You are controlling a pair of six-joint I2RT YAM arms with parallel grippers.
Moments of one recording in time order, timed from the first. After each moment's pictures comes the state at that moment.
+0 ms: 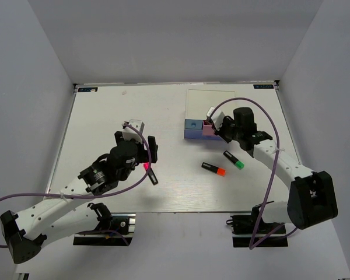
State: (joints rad) left arm -0.90 0.84 0.78 -0.34 -0.55 -0.35; right arm 0.36 1.31 0.87 -0.18 -0.31 -0.69
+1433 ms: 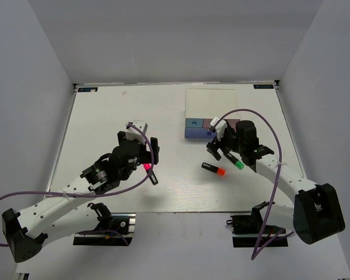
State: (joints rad) left arm -0.90 0.86 0.77 -0.33 -0.52 -0.32; right arm 0.38 1.19 0.67 -0.01 -0.40 -0.53
